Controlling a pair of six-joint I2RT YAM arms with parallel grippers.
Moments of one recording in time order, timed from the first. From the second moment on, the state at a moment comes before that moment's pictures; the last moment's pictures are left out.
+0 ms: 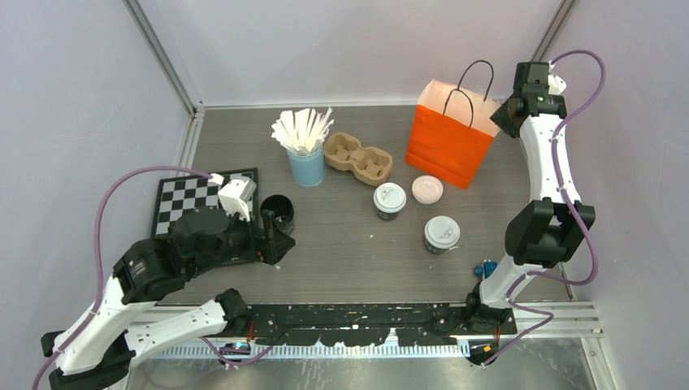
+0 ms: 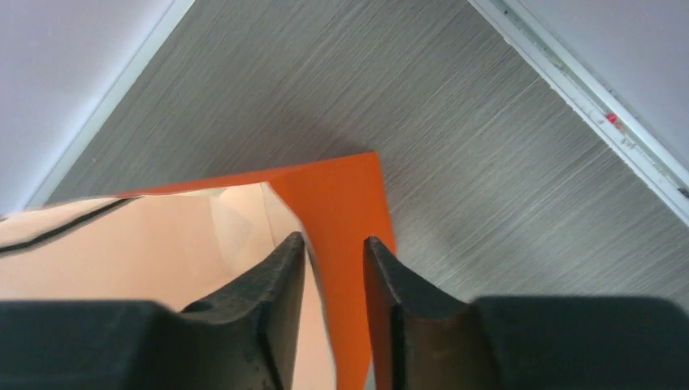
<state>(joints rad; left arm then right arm) -0.97 0.65 1.19 -1.08 -0.23 -0.61 -0.15 1.71 1.79 -0.87 0.26 0.59</state>
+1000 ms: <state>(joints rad) -0.97 0.75 1.30 -1.19 -0.38 -0.56 -0.14 1.47 2.27 -1.22 -0.05 0.68</state>
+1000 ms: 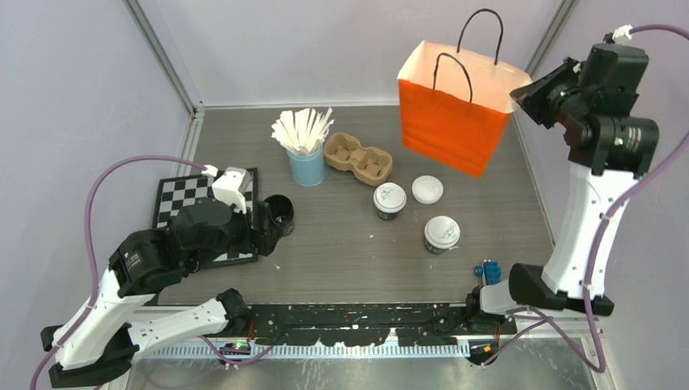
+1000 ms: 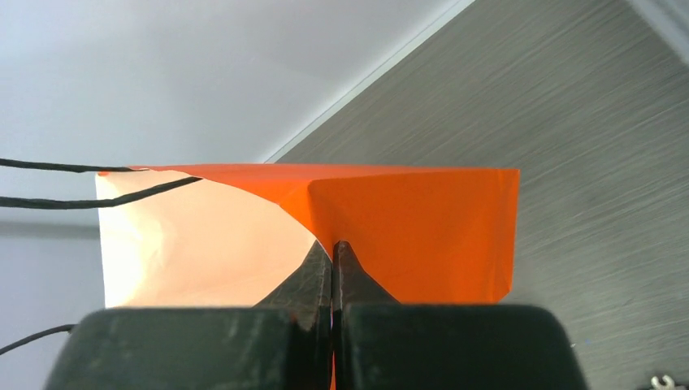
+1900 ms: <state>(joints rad) -0.97 0.77 1.64 -1.36 -0.44 -0.58 0.68 1.42 1.83 -1.23 -0.29 0.63</state>
